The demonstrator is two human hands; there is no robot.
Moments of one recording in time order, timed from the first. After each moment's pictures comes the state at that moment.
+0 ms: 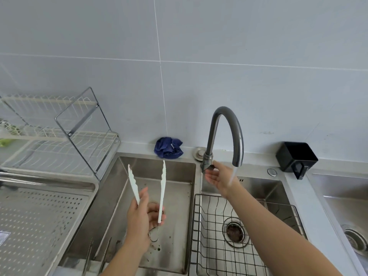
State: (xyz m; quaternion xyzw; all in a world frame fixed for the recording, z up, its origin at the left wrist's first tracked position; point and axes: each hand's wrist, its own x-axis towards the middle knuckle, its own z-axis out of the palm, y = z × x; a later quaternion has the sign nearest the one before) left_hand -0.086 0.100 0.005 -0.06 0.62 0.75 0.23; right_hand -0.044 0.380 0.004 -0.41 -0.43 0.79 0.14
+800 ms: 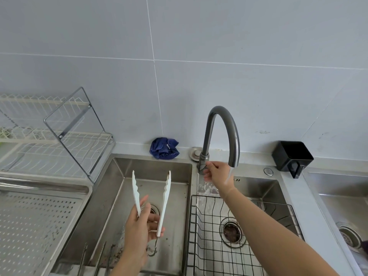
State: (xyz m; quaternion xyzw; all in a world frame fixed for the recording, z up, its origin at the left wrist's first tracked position) left_hand -0.070 0.094 -0.004 -0.05 0.64 0.73 0.25; right_hand -0.052 0.383 -0.002 -0.42 -0.62 0.64 0.20
